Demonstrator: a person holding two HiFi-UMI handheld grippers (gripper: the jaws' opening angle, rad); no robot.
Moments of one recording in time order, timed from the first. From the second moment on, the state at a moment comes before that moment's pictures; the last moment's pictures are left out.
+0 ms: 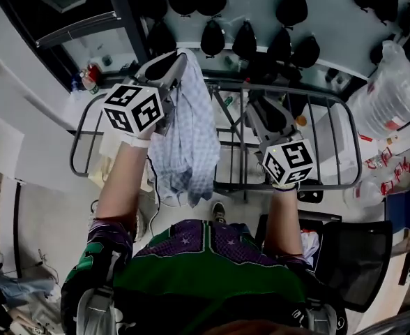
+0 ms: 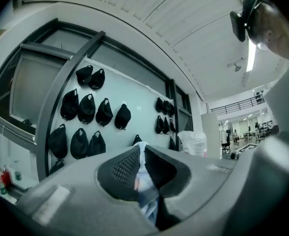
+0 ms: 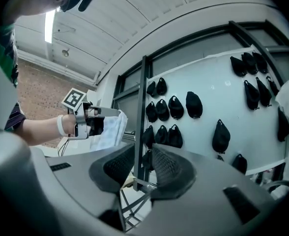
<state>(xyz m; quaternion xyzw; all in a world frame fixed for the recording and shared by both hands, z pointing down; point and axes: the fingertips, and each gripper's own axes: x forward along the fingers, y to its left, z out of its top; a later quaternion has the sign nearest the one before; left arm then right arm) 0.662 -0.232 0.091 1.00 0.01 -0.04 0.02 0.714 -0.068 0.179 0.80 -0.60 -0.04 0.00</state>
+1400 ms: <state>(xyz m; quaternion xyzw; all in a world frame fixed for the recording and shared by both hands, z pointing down) 0.905 -0.353 0.393 0.97 -0.05 0.22 0.08 0.876 -0.091 0.289 0.80 -0.59 0.07 0.03</state>
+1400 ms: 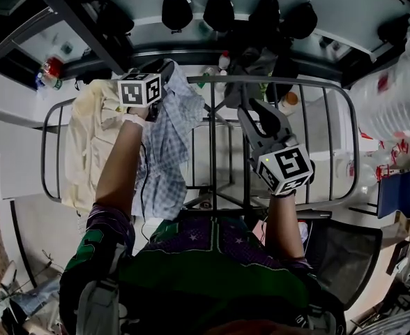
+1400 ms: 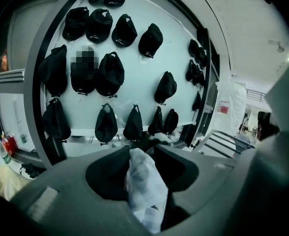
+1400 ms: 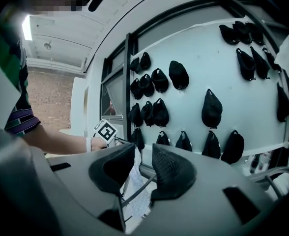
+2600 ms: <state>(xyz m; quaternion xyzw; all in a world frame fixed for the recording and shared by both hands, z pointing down) 0.781 -0.320 0.315 0.99 -0.04 0.14 0.08 0.772 -0.093 0.250 0.80 -0.60 0.04 0.03</state>
